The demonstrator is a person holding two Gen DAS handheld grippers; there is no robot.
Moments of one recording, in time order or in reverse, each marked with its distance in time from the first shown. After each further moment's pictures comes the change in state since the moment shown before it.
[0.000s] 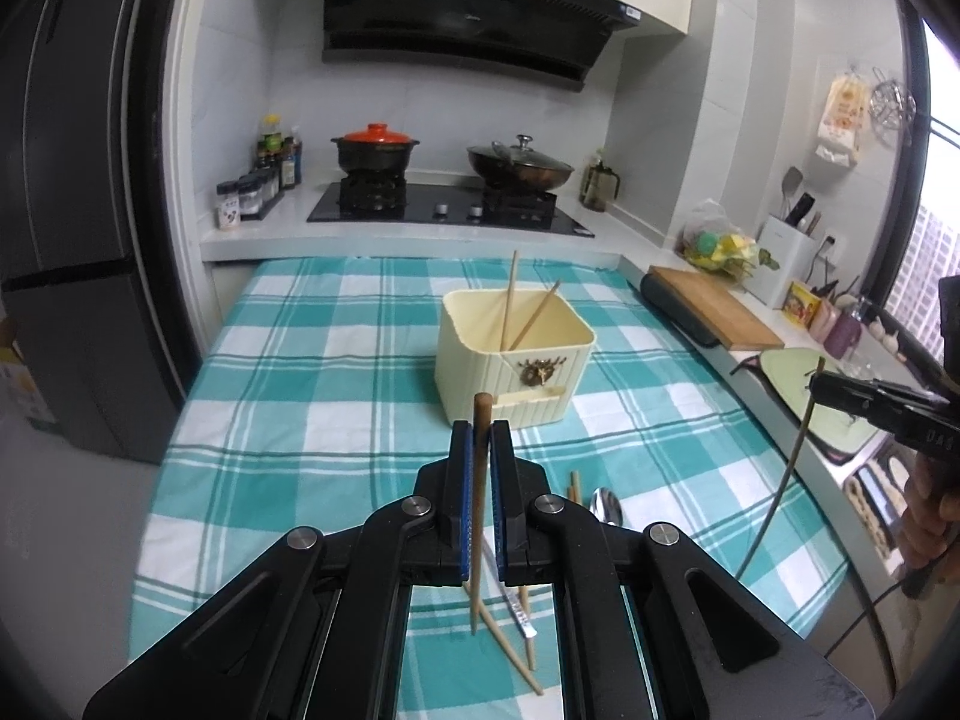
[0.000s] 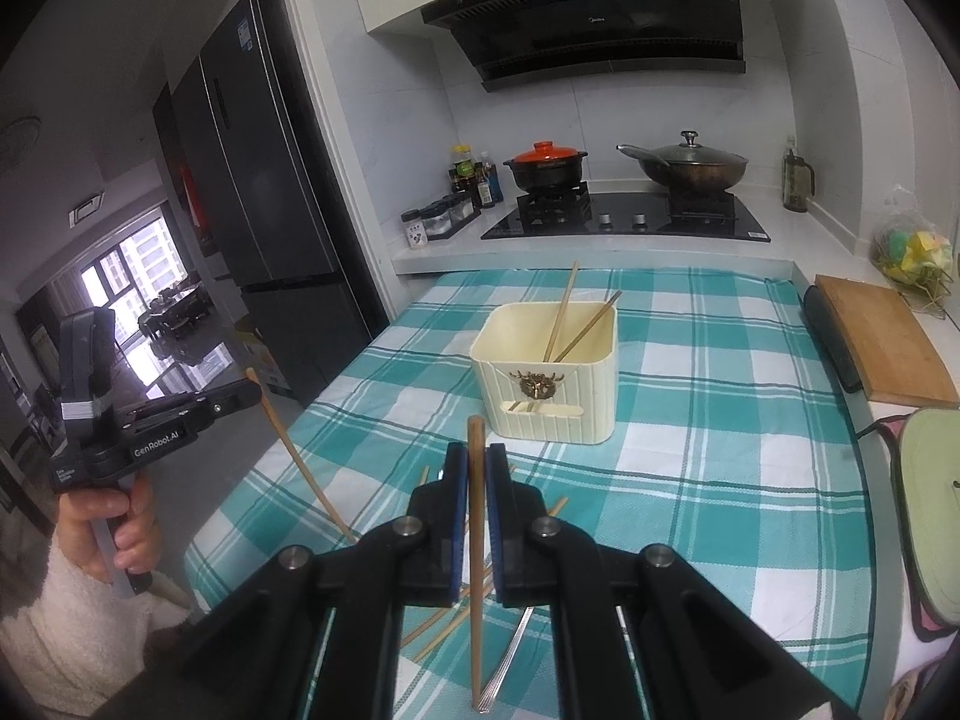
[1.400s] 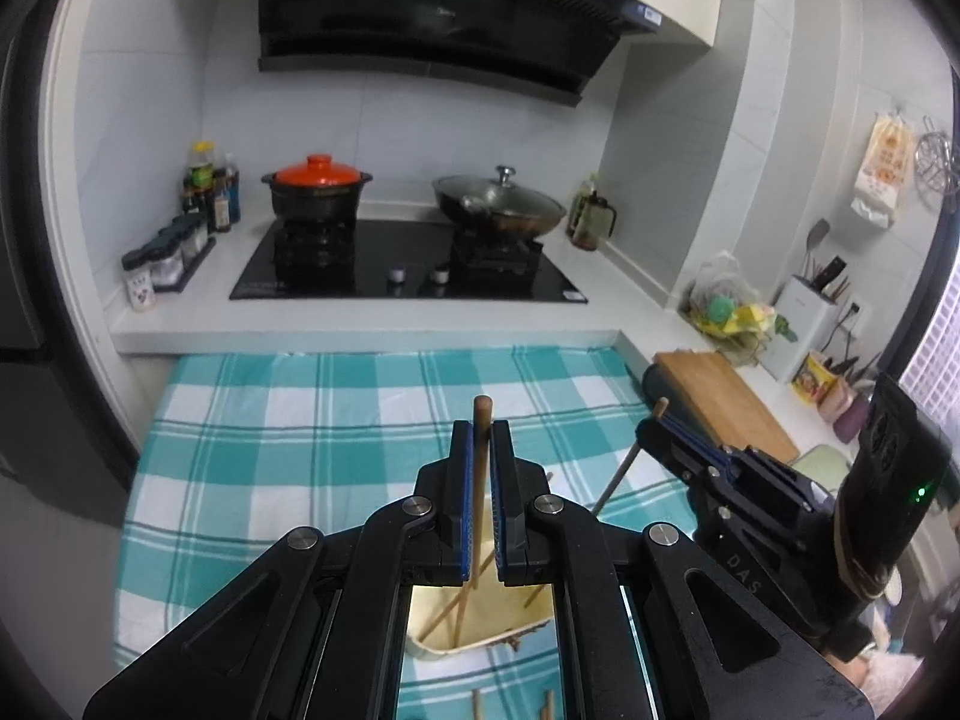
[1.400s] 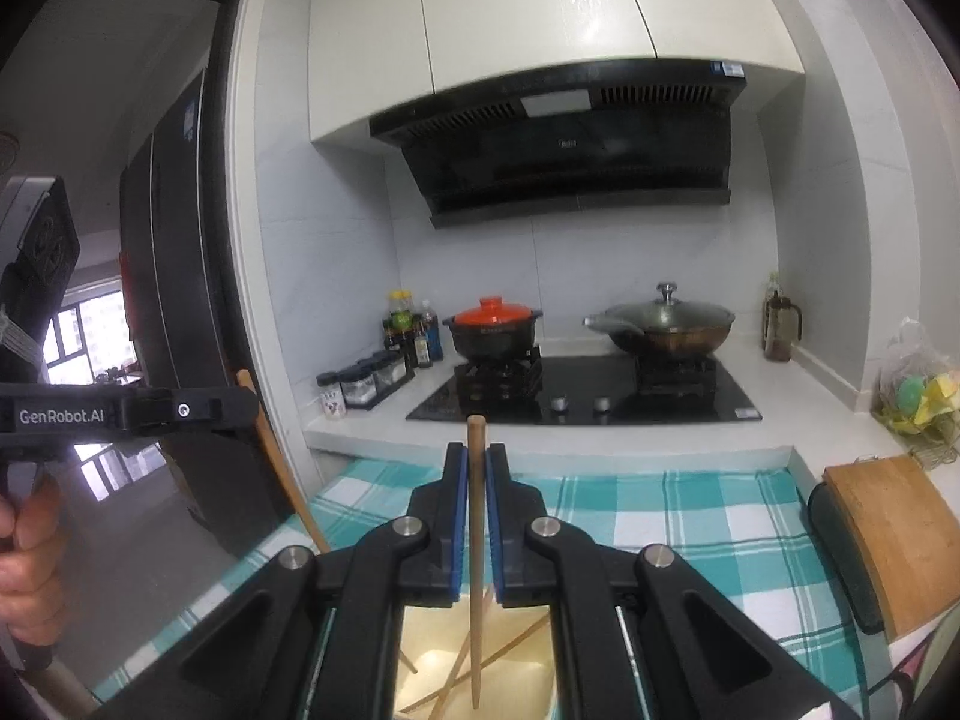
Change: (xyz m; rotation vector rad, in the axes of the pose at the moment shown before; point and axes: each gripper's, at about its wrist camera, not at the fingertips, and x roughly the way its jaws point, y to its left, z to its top) left arm 0.182 -0.017 0.203 -0.008 0.043 -0.058; right arm 0.163 -0.060 0.164 -0.030 -0.311 -0.132
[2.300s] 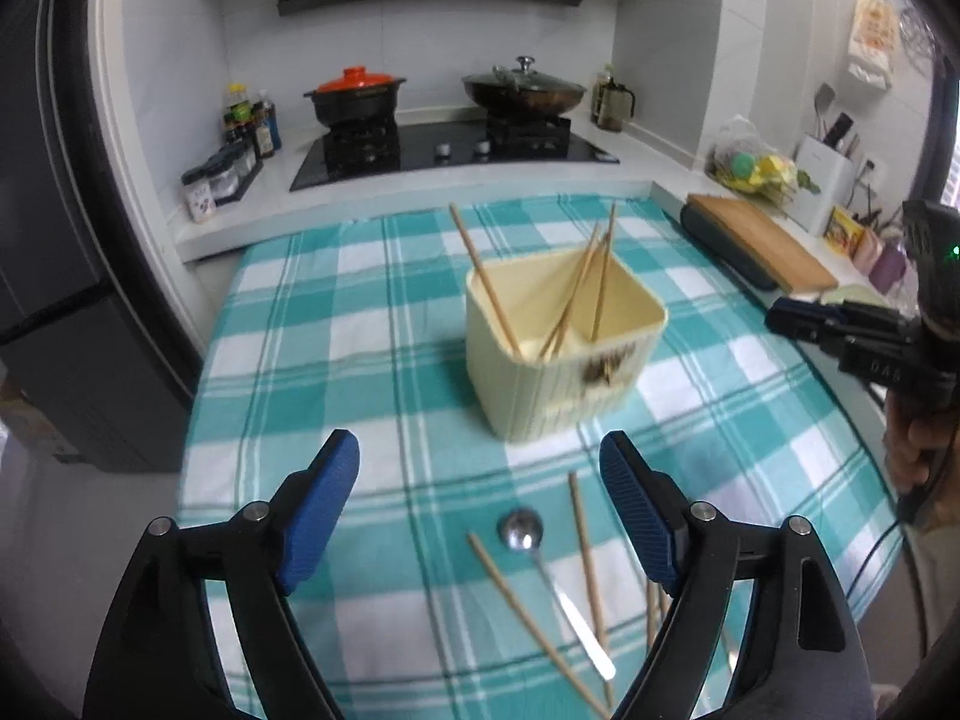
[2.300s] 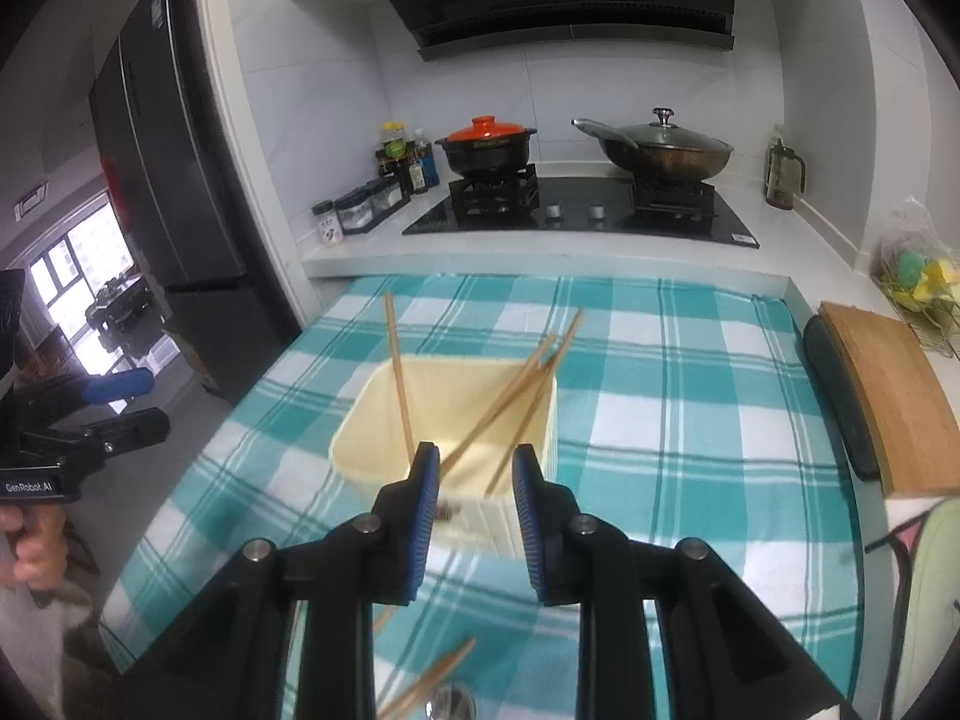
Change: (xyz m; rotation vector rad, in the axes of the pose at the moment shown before) left arm -0.082 0.032 -0.173 0.117 0.173 0.129; right arm -0.044 -0.013 -0.079 0.019 0.399 0.008
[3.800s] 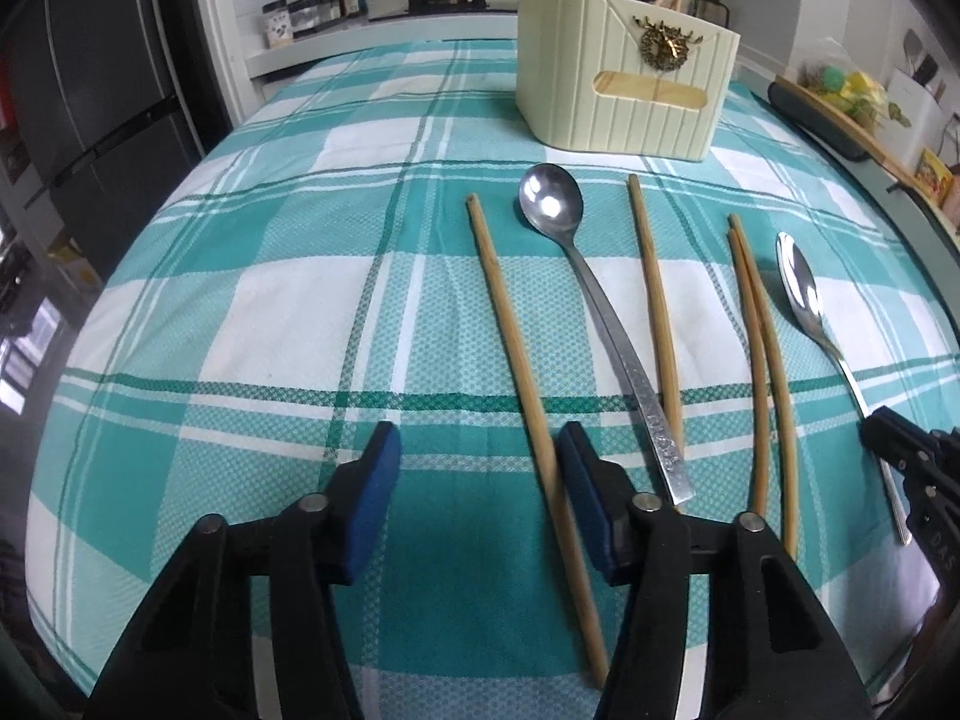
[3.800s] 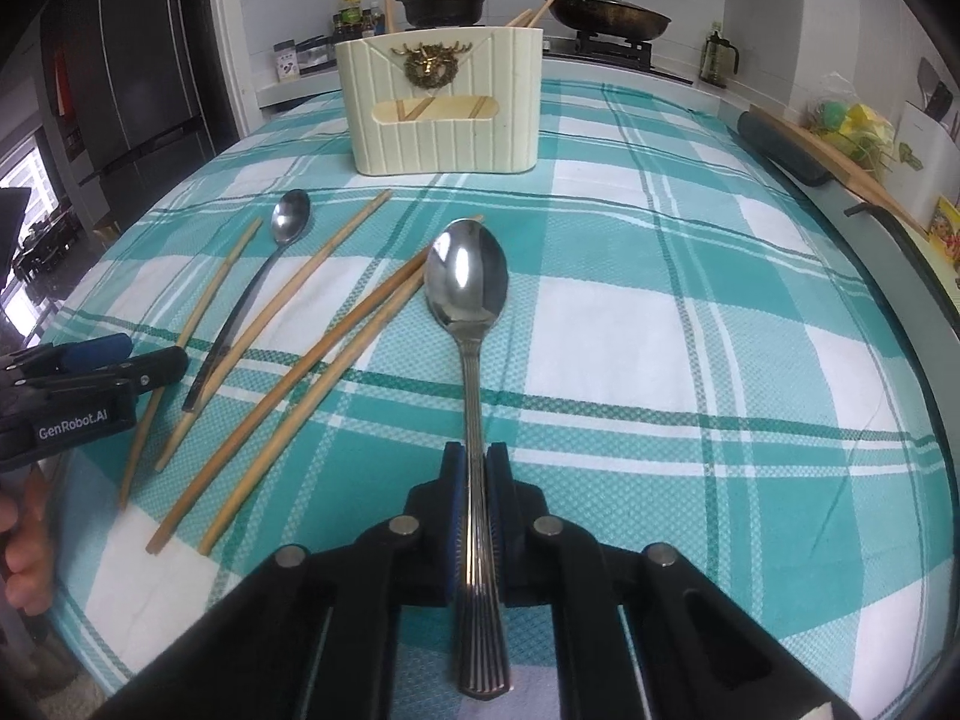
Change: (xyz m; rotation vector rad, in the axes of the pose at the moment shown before) left arm 0.083 -0.050 -0.182 -0.160 0.138 0.179; right arm 0.011 0.055 -0.259 0.026 0.174 -0.223
